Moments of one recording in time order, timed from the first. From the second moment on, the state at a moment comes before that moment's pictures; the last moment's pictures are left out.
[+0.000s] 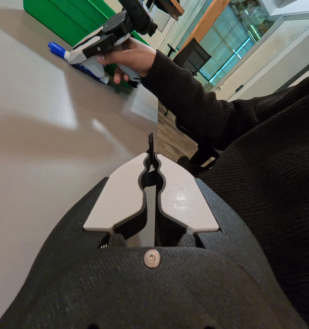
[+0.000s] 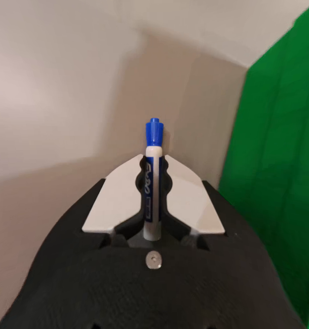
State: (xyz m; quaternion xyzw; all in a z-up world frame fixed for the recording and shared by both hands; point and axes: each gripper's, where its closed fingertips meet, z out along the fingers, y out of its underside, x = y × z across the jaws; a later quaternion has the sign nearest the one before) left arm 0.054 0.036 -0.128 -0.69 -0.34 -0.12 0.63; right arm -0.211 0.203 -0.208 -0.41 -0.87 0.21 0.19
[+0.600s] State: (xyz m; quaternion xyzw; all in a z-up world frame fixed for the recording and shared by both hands) left arm 0.055 0.035 -0.126 -0.68 -0.34 -0.13 0.64; right arm -0.233 0.277 0.014 -0.42 -0.66 0.54 0.32
